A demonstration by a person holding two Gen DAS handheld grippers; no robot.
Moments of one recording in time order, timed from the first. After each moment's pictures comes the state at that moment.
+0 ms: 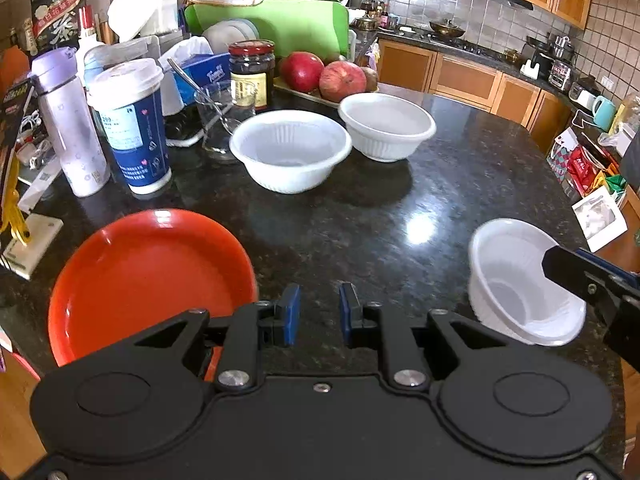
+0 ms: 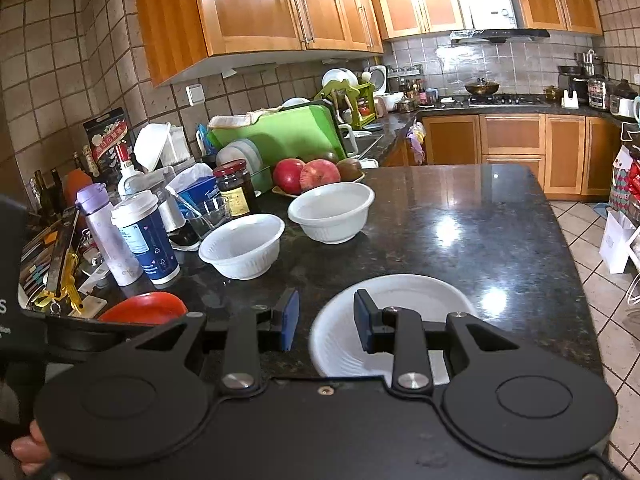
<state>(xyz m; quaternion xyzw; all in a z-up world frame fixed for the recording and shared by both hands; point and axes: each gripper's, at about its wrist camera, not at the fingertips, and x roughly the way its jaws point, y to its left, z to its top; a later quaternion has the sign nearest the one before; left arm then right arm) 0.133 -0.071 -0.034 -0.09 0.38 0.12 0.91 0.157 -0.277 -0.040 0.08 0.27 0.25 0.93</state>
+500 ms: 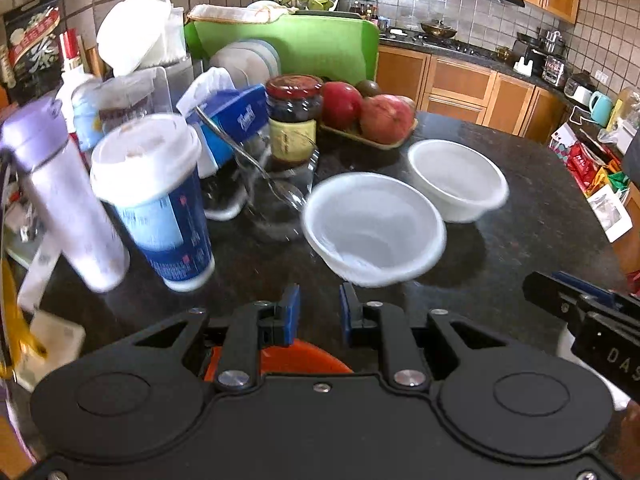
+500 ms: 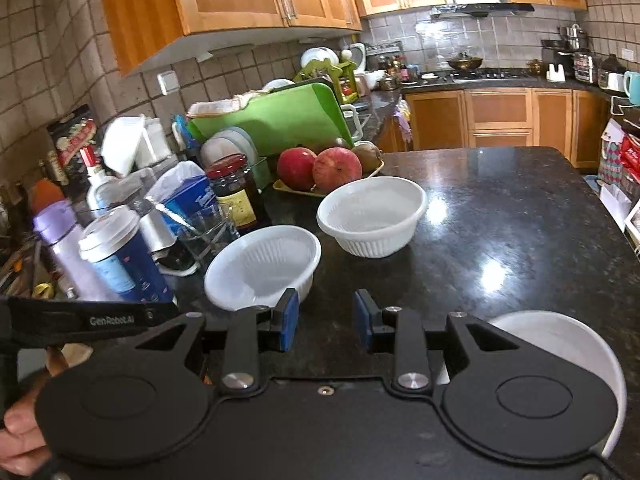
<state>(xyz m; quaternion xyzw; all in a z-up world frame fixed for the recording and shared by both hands) 0.197 0.028 -0.017 -0.06 0.39 0.09 0.92 0.227 -0.165 -0.040 0.09 0.31 0.20 0.93</state>
